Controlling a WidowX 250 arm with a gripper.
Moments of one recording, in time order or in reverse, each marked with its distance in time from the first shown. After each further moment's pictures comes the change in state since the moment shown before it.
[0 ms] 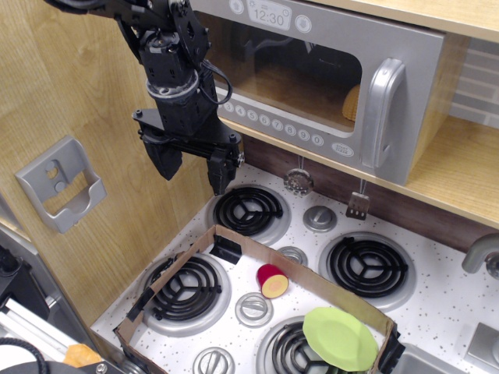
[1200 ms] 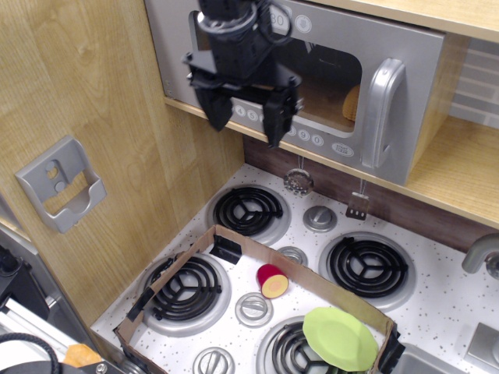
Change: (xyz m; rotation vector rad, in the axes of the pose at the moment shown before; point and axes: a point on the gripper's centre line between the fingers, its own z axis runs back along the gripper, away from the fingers) arm 0.037 -0.053 0.050 -0.039 -0.078 -0.098
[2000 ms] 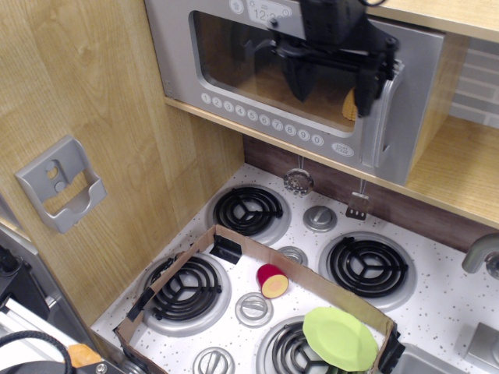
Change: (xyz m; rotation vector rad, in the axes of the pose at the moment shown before) arm 0.038 -0.060 0.009 -0.066 -0.072 -0.039
